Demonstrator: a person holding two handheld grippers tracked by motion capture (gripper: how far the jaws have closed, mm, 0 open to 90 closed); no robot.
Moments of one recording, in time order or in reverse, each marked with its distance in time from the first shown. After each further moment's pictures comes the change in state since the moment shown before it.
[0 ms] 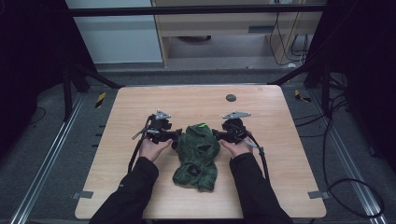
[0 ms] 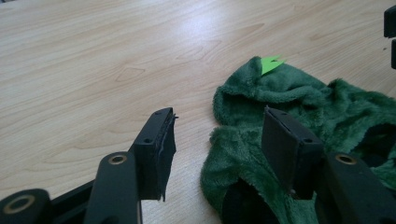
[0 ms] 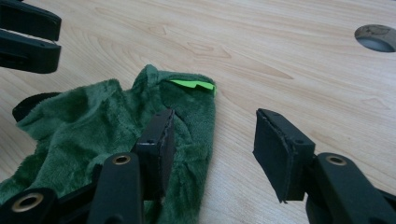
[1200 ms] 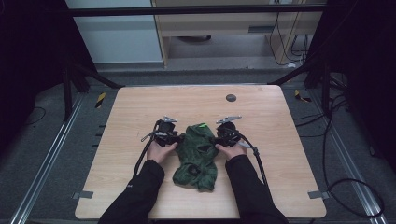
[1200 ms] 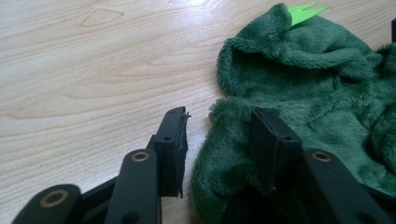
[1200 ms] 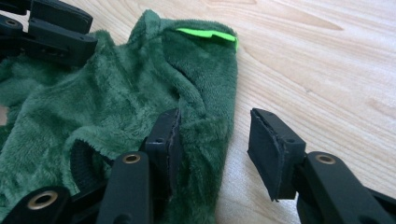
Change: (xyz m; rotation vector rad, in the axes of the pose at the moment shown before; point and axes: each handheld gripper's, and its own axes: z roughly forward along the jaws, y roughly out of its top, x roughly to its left) left arm 0.000 -0.018 0.040 0.117 -0.017 -0.065; right arm 0.003 -0.016 0.035 0.136 0.040 -0.002
